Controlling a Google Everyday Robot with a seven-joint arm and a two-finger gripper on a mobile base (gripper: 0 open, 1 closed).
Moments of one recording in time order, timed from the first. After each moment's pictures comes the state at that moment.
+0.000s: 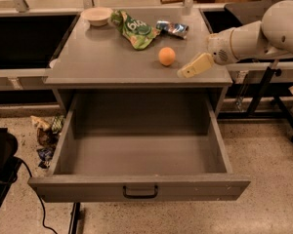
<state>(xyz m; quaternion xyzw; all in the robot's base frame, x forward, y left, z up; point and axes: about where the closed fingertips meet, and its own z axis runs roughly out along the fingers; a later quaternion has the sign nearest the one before) 0.701 -0.149 0.882 -0.44 0.76 0.16 0.45</state>
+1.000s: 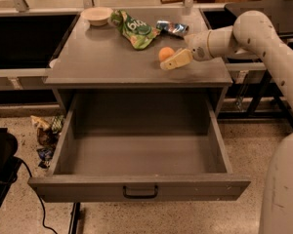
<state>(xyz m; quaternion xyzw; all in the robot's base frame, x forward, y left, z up) 0.779 -0.107 0.852 -0.42 0.74 0.22 0.47</state>
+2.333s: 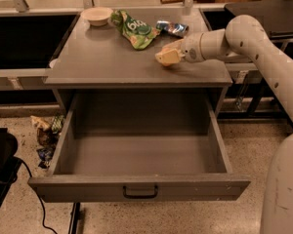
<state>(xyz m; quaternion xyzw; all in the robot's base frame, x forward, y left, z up) 0.776 -0.074 0.852 -0.42 0.72 0.26 0.48</state>
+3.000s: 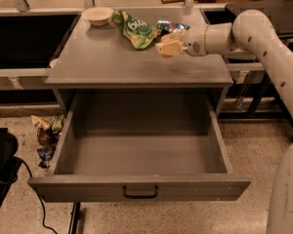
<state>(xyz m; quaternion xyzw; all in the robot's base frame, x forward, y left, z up) 0.768 -0.073 0.889 -0.43 0.68 0.28 0.52</state>
